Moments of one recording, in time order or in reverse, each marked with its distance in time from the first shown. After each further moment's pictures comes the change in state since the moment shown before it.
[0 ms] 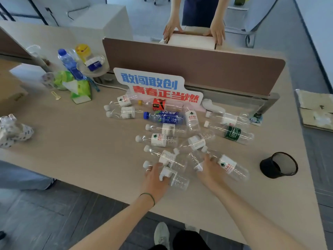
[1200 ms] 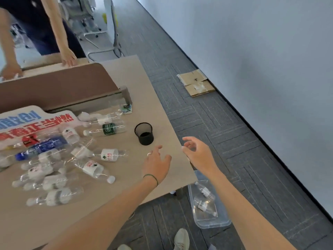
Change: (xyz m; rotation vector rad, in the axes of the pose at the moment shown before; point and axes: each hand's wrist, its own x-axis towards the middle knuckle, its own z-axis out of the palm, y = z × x) left_hand -0.206 0.244 0.297 0.206 -0.300 0.453; right_hand -0.233 0.375 -0.108 0.940 0.473 0.173
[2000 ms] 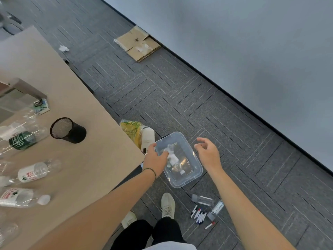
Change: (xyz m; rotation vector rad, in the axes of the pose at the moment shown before) left_hand -0.026 0.043 0.212 -0.033 -0.393 -0.142; right_hand -0.089 0.223 -0.114 0.256 0.371 0.594
